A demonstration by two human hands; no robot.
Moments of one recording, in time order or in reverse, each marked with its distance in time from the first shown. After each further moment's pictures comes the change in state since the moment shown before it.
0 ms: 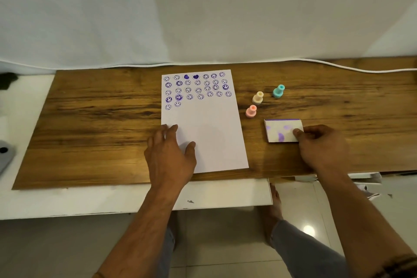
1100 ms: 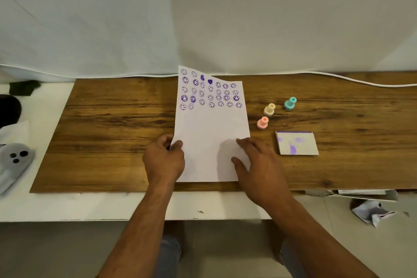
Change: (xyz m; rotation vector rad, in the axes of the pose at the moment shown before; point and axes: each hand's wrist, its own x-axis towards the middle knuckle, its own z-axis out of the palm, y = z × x) left_hand 0.028 -0.015 -0.018 -0.652 0.113 -0.382; right_hand -0.093 -0.041 0.083 -0.140 -0.217 -0.690
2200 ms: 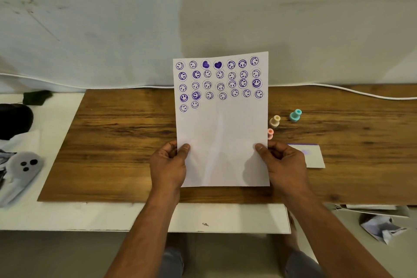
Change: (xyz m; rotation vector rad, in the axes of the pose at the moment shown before) left_hand 0.007 0.001 0.000 -0.348 -0.140 -0.033; right_hand 0.031 0.006 -0.031 0.916 0.065 0.454
